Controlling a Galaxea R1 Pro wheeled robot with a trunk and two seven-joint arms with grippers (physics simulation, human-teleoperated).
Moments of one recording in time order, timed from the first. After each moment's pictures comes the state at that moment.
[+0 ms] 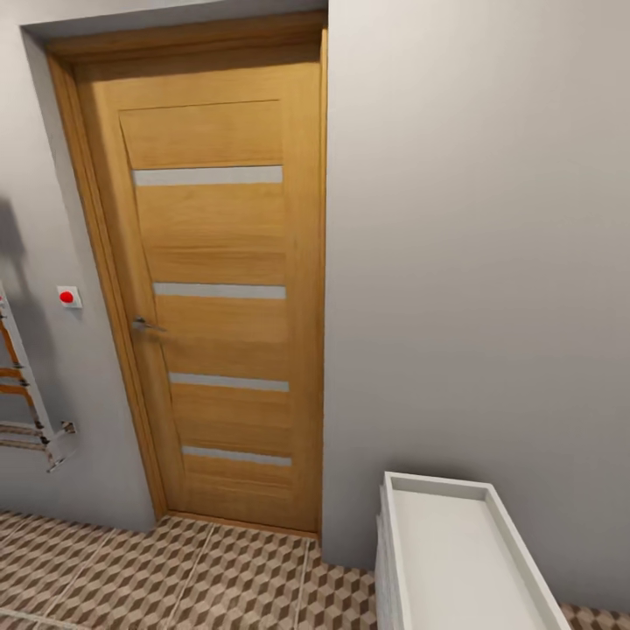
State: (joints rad) left arm -0.21 -0.01 -0.06 0.00 0.12 0.03 -0.03; right arm -0.08 -0.09 -0.25 0.03 0.29 -0.13 0.05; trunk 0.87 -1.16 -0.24
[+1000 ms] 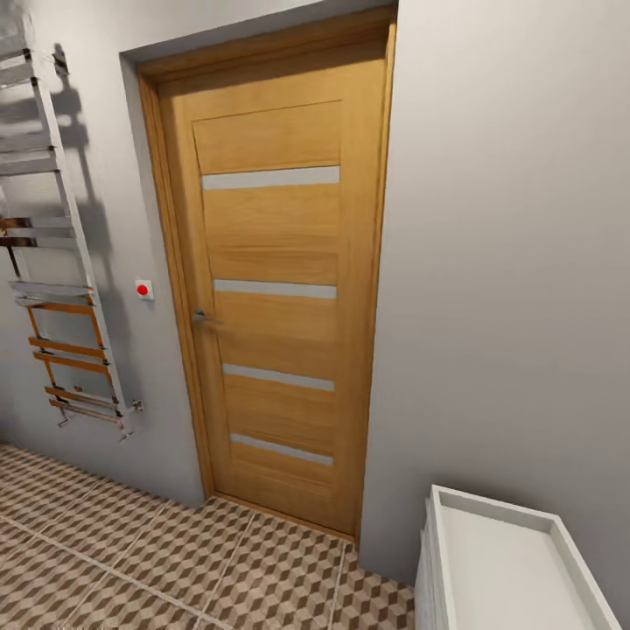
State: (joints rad) left arm -0.21 -0.01 -0.06 0.00 0.12 0.03 -0.03; right arm -0.08 -0.09 -0.25 0.03 0.28 -0.13 0.05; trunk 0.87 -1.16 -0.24
